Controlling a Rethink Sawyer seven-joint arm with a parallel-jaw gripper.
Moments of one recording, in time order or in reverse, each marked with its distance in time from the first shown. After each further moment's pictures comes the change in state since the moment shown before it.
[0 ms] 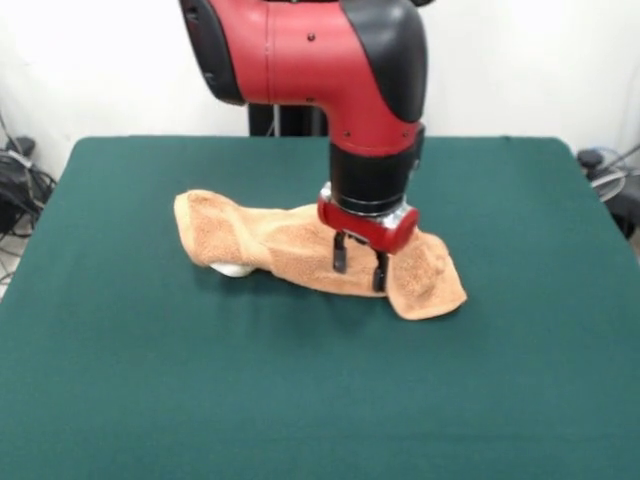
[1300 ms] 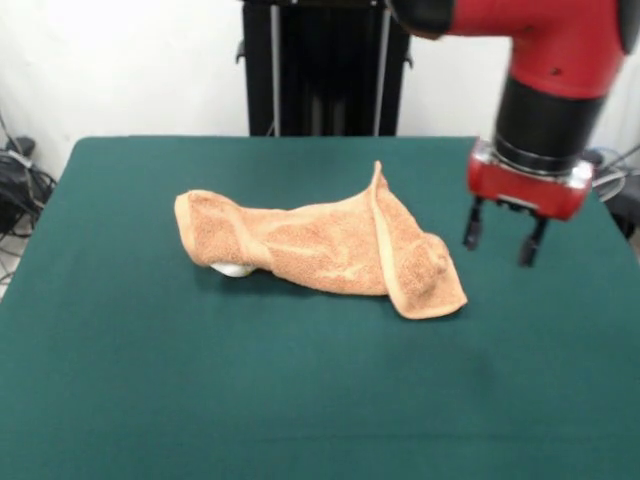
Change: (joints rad) arm 0.265 -0.111 0.000 -0.174 0.044 0.289 0.000
